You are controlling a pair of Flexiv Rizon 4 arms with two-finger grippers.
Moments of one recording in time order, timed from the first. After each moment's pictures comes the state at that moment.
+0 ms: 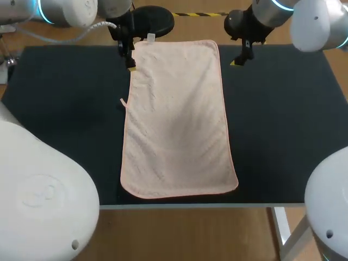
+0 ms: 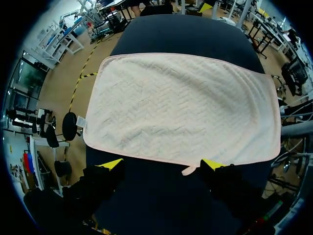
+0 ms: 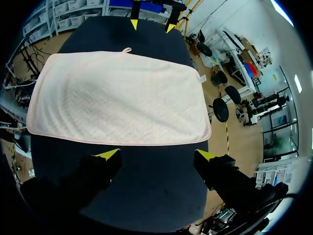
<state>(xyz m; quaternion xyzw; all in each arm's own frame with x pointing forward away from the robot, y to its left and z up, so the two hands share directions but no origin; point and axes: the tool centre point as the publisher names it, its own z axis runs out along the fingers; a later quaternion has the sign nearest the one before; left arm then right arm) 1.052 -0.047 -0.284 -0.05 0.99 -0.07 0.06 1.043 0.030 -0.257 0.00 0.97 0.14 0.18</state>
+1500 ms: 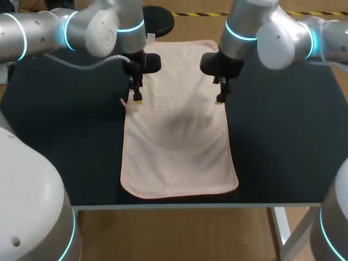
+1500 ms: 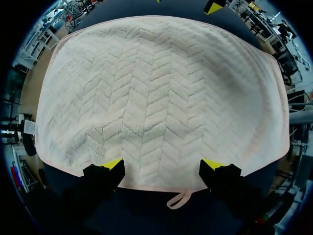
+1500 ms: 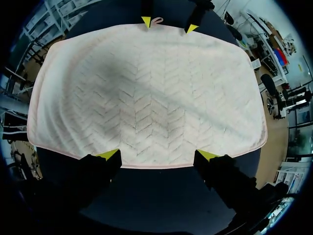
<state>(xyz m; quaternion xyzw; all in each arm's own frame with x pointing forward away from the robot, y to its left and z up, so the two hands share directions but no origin) 1.024 -0.061 -0.414 -0.01 1.00 -0.03 -0.03 0.995 0.072 -0.388 0.00 1.00 0.08 0.05</state>
